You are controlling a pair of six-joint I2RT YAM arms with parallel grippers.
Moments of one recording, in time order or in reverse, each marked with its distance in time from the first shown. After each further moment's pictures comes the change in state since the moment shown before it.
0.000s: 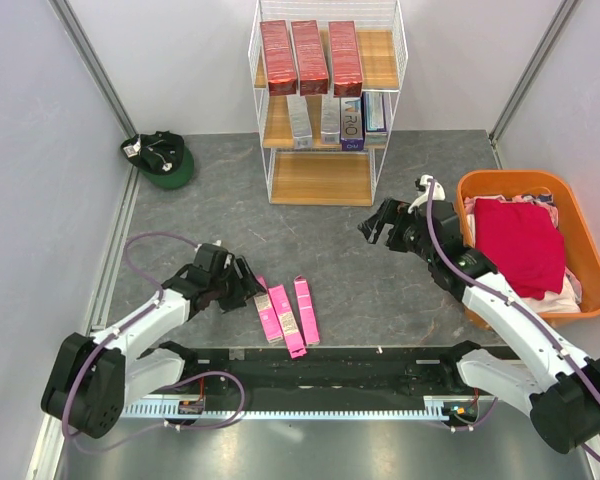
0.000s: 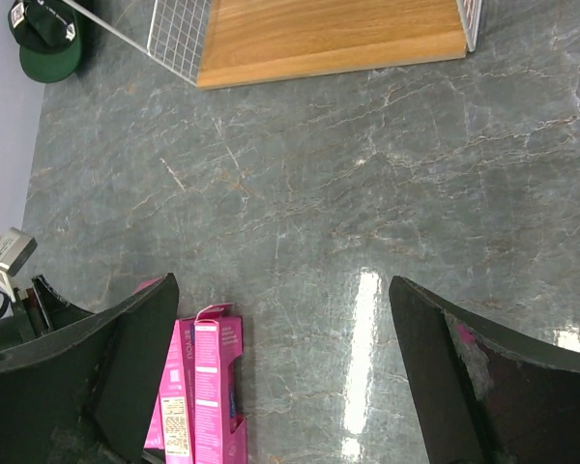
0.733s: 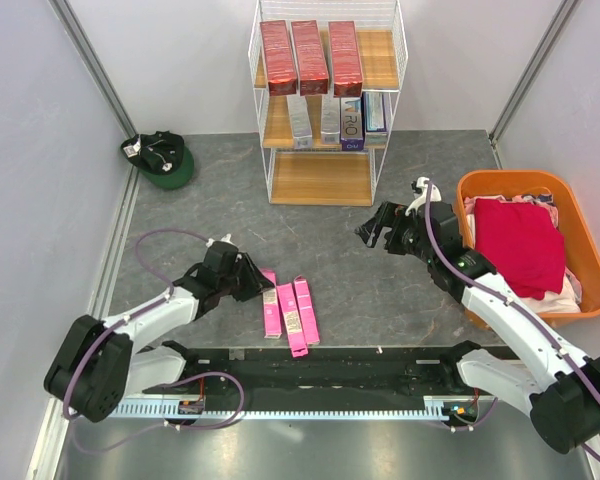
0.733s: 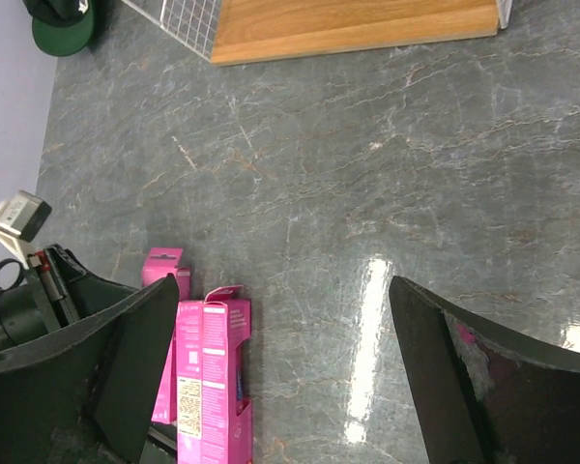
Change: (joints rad) left arm -0.090 0.099 -0.016 0.277 0.002 -0.103; right arm 0.000 0.000 -0.016 0.004 -0.060 -0.001
